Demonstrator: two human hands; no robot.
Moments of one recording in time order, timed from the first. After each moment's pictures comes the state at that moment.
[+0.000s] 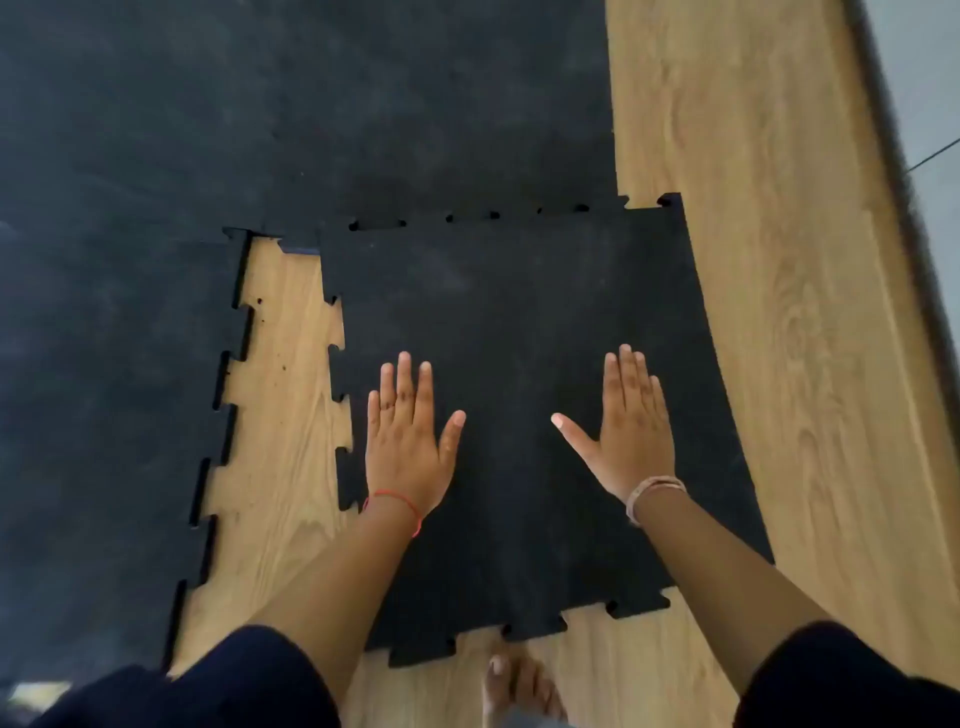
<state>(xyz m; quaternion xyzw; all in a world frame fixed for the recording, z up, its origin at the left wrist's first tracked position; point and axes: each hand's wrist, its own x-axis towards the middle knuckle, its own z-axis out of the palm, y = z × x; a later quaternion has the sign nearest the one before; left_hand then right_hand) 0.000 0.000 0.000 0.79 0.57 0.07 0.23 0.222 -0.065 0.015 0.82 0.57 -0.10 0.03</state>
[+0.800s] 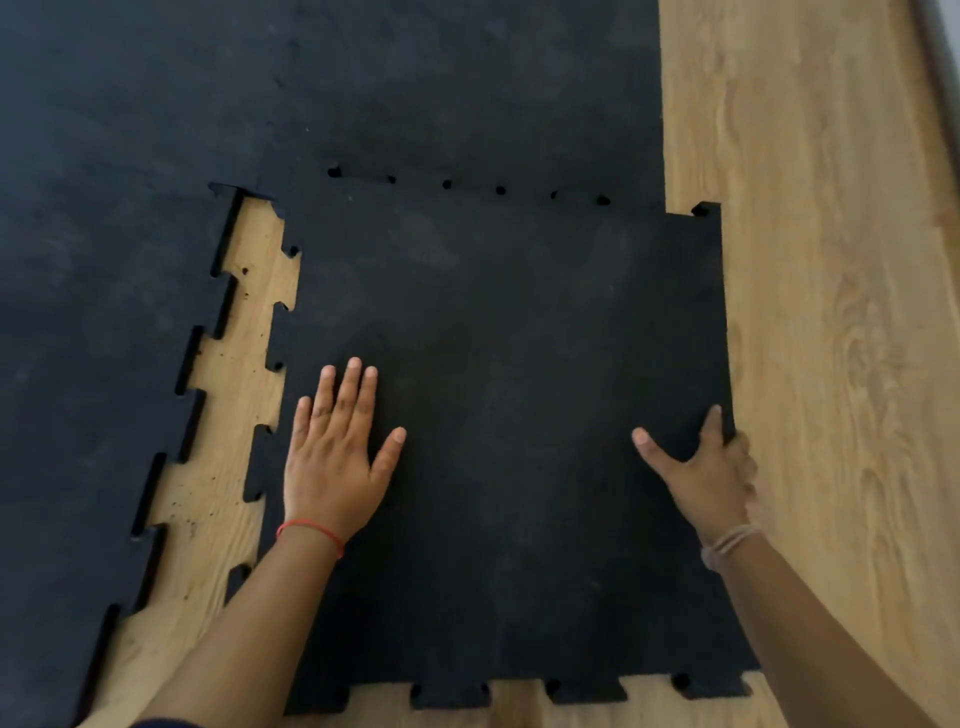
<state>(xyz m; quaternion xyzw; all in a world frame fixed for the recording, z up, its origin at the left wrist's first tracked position) -0.060 0.013 -0.054 0.79 0.59 0.03 0.14 0.259 -0.078 -0.017 0.93 0.26 -0.27 -0.07</state>
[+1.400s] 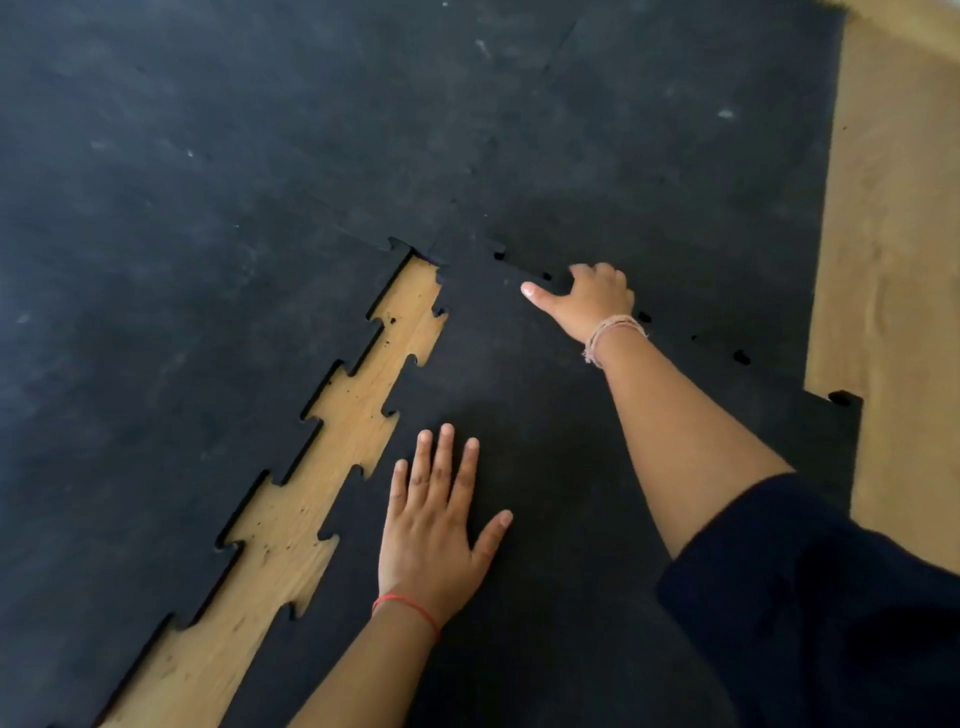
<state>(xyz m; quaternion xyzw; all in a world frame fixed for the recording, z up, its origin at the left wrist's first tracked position) -0.046 0.015 -0.052 0.73 0.67 0.05 0.13 0.106 0.247 -0.002 0.74 0.65 -0.16 0.01</state>
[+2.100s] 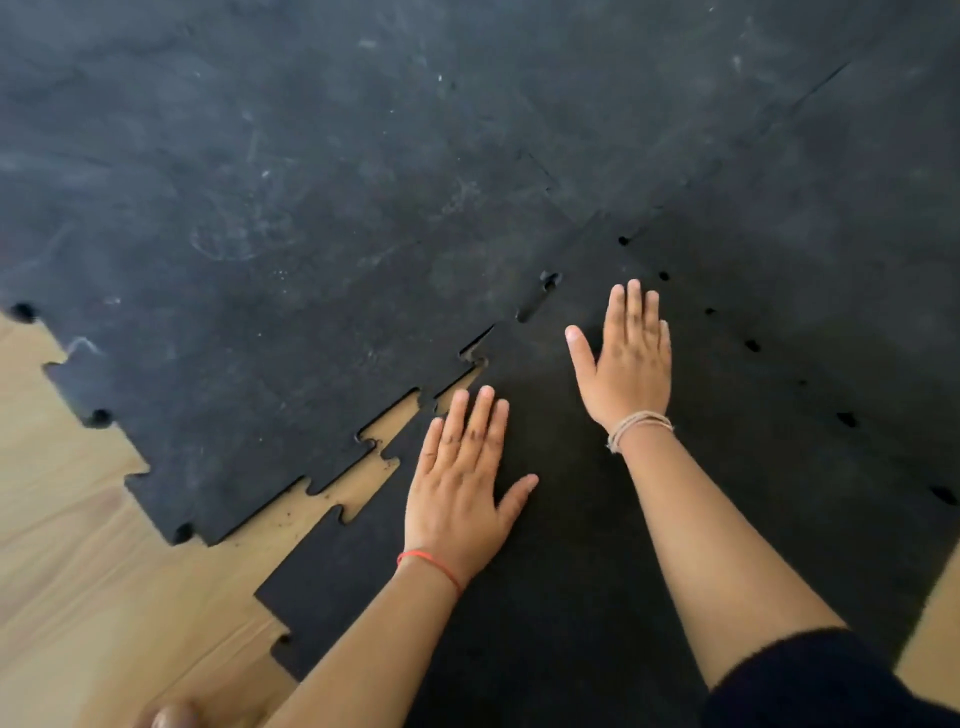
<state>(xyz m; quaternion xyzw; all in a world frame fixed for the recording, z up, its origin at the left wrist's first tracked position) -0.105 -0.007 -0.053 0.60 0.78 0.11 0.12 0.000 0.170 -0.044 0.58 0.81 -0.04 0.01</state>
